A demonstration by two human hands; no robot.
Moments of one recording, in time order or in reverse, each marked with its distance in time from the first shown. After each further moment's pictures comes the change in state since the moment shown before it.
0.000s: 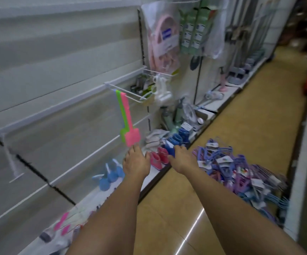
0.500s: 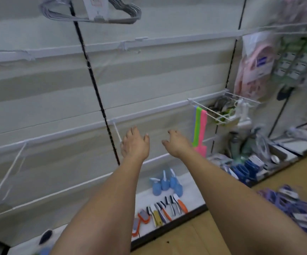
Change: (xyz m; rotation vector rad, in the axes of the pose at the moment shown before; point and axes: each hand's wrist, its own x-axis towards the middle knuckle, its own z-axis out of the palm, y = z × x) left_hand -0.028 -0.170 -0.201 -0.037 0.422 -0.312; right_hand -0.041 -0.277 0.031 -0.011 -0.021 -0.520
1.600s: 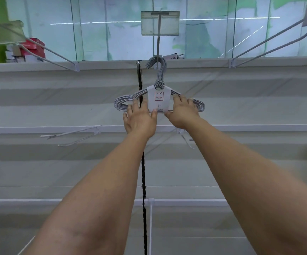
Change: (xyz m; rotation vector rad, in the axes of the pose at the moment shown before) left_hand 0.223 0.070 -0.239 0.112 0.647 -0.010; right_hand 0.189 -0.256 -0.218 -0.107 0.432 -0.599
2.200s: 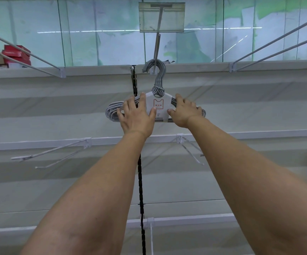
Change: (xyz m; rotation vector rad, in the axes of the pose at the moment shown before) left_hand 0.065 -0.008 0.027 0.021 0.126 0.096; right_hand 0.056 0.008 0.013 0.025 0.015 0.116
